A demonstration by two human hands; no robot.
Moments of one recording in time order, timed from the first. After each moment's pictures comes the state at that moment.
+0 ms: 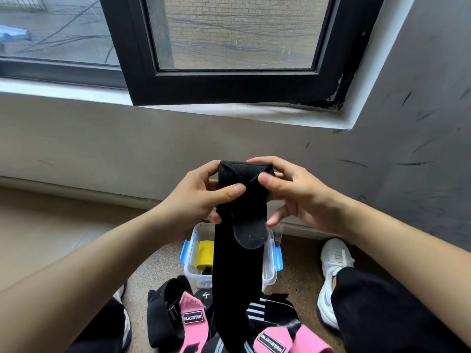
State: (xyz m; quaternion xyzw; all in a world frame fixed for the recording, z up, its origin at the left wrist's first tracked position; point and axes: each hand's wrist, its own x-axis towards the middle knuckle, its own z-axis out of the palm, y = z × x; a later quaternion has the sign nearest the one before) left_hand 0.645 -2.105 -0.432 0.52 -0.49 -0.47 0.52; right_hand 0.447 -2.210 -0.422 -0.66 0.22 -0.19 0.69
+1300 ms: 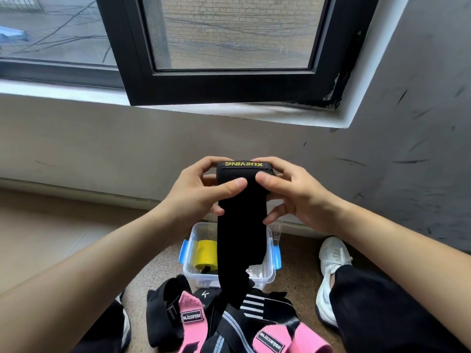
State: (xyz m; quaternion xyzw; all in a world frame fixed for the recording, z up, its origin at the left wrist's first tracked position) left_hand 0.642 -2.105 -0.432 0.54 -0.44 -0.44 0.56; right_hand 0.447 -2.209 -0.425 -0.67 0.24 -0.21 0.67
